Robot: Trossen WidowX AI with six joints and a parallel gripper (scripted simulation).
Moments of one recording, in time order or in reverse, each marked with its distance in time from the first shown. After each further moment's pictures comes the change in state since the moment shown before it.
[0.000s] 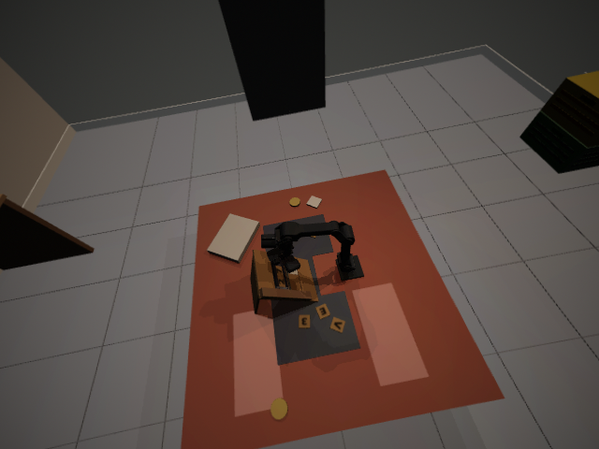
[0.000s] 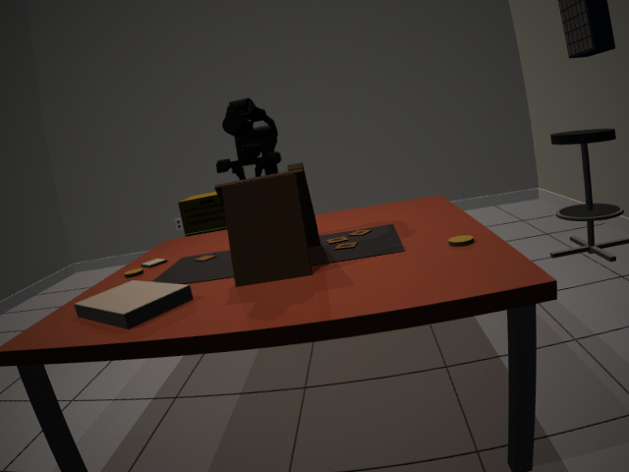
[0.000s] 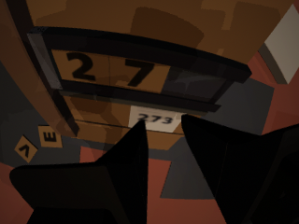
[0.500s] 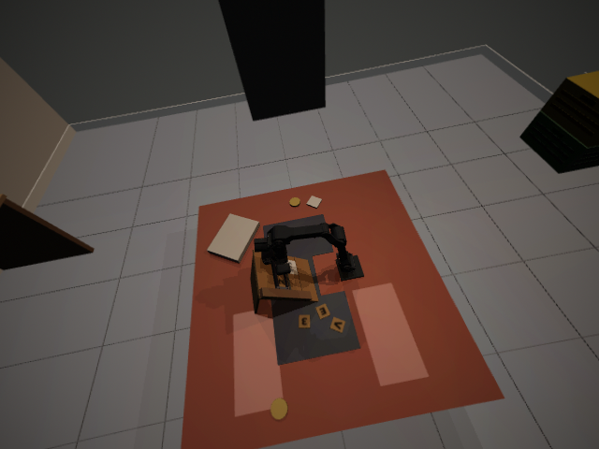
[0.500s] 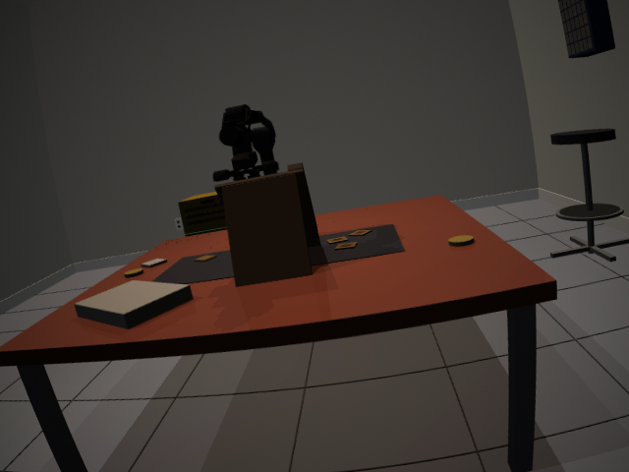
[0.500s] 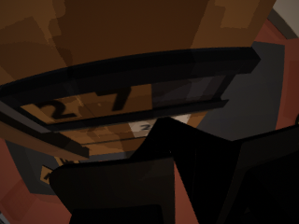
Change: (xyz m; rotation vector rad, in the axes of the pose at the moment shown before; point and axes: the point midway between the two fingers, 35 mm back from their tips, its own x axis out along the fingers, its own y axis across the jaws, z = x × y) arm 0.028 -0.012 0.009 0.302 0.099 0.000
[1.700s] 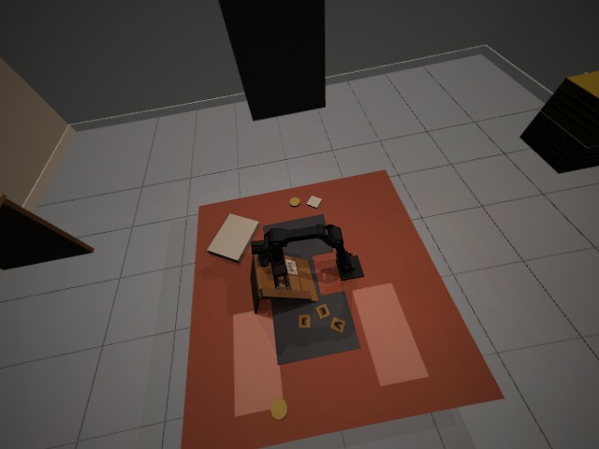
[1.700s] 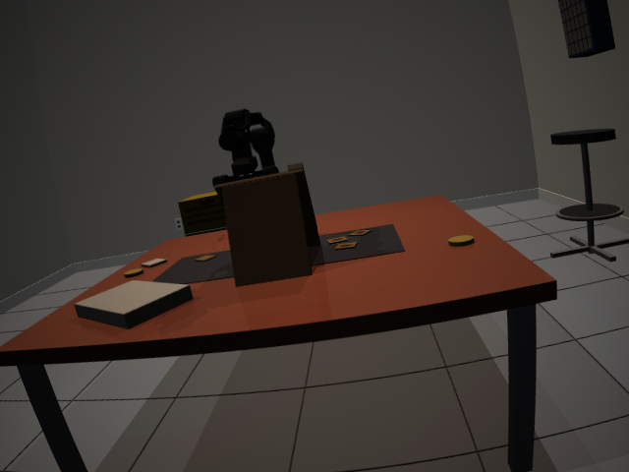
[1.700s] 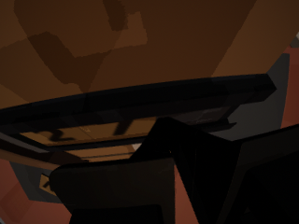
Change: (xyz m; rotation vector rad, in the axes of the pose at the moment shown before) arm 0.016 0.000 0.016 -0.010 -0.011 0.004
